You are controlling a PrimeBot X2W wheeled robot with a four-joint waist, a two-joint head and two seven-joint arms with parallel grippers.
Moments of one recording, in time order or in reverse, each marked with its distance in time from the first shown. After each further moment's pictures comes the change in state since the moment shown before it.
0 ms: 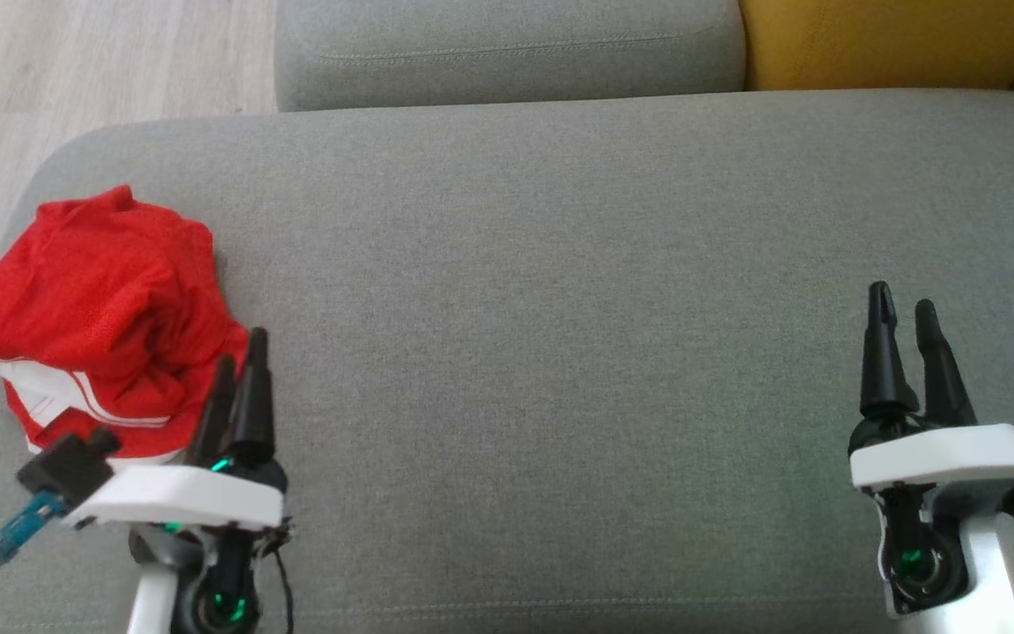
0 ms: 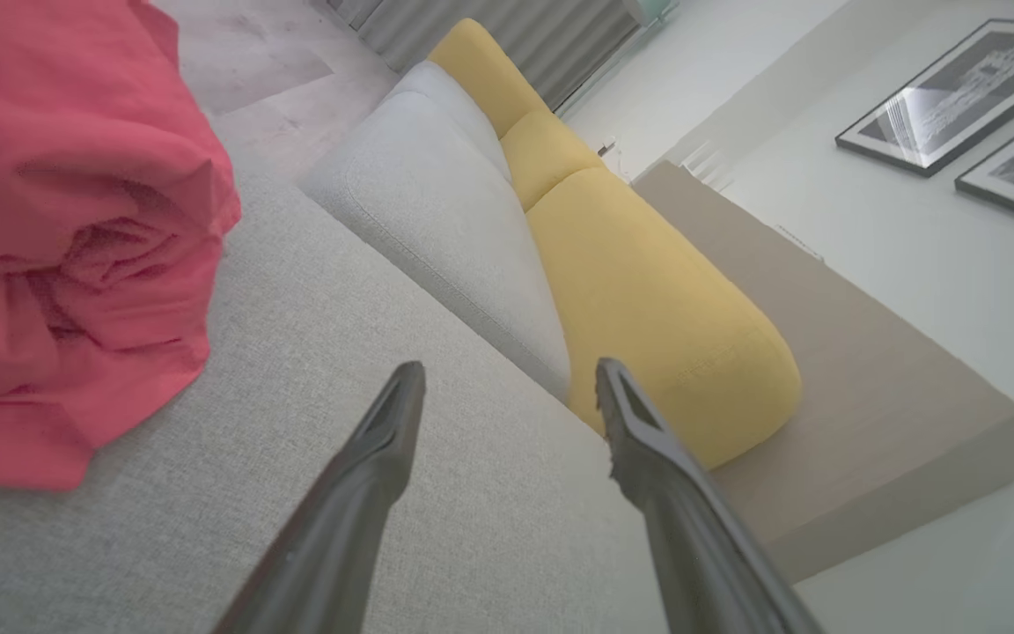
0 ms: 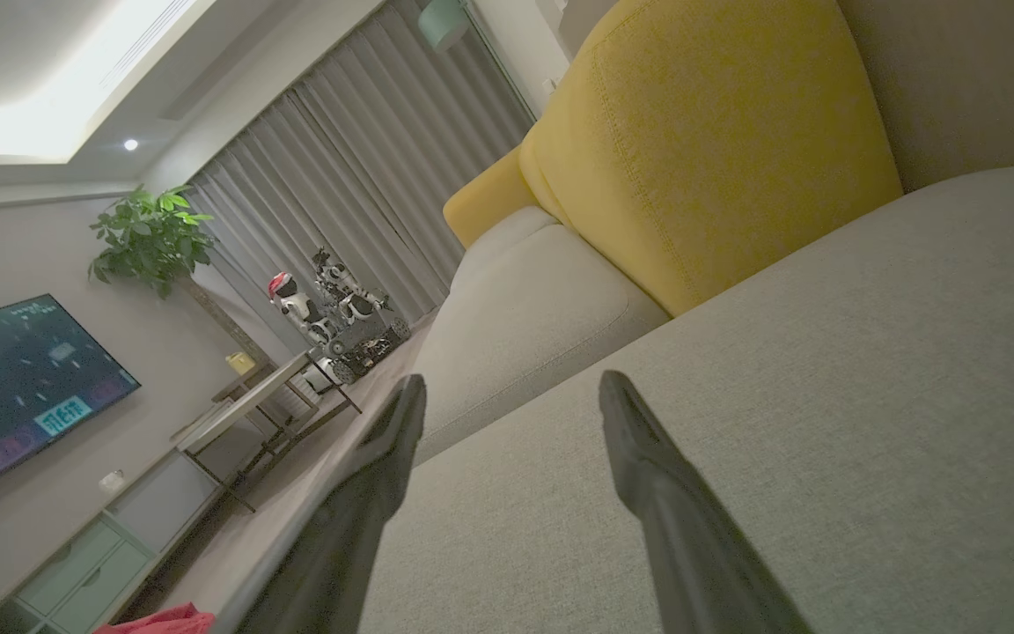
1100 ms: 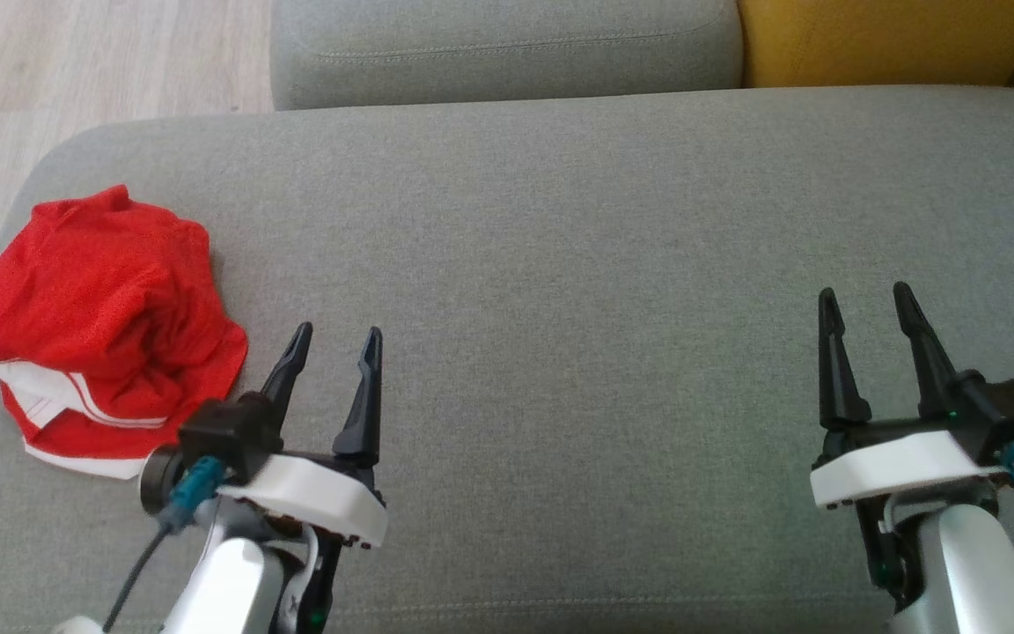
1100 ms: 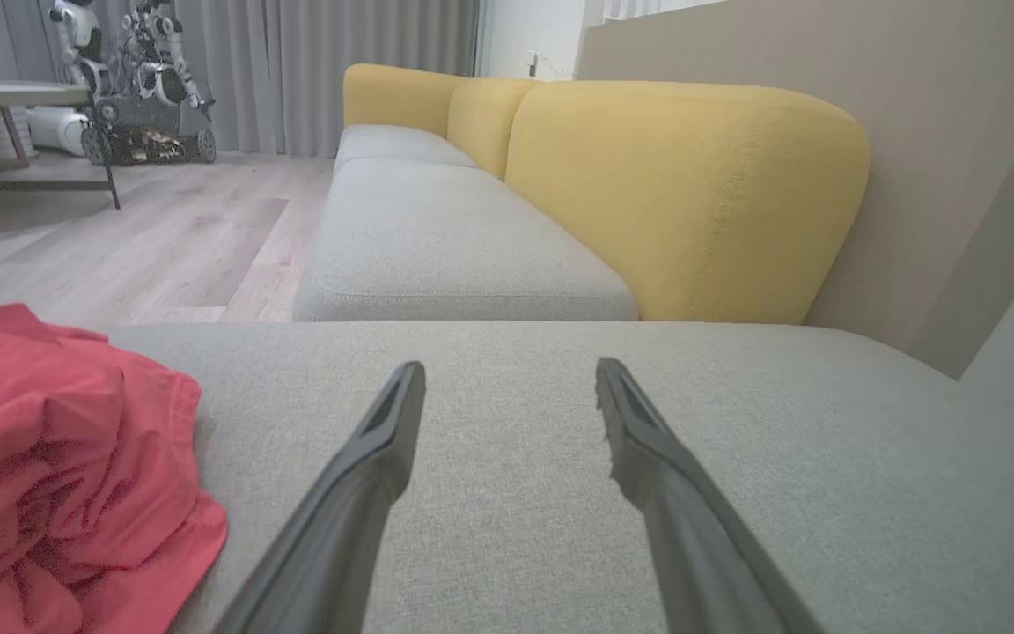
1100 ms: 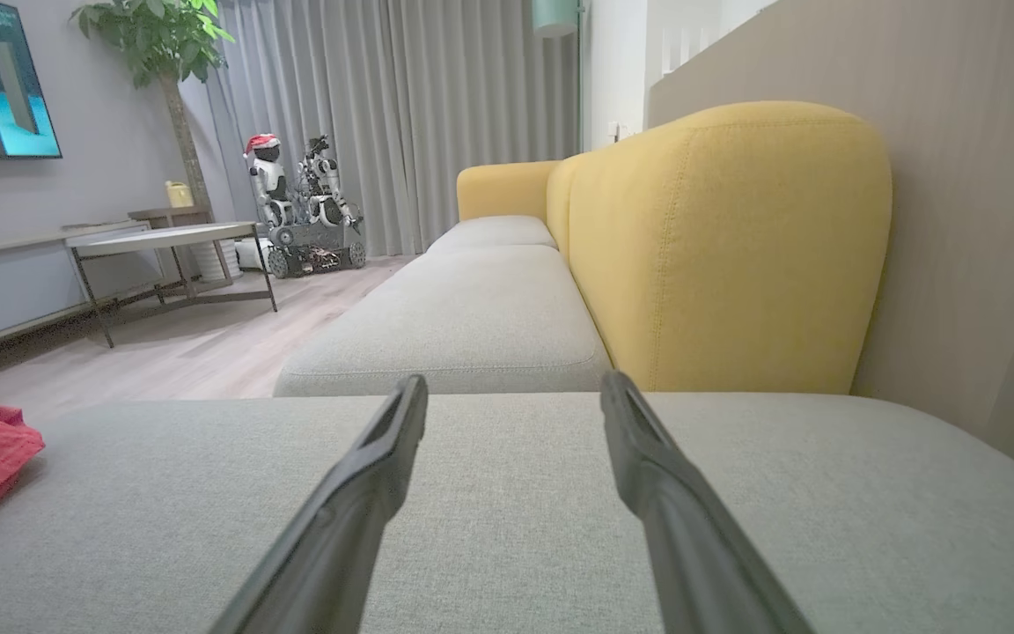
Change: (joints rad) left arm -0.053 0.088 -0.268 -0.017 0.568 0.147 -0.092; right arm -0.005 -0.003 0.018 0.011 -0.518 0.000 -0.092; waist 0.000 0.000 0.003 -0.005
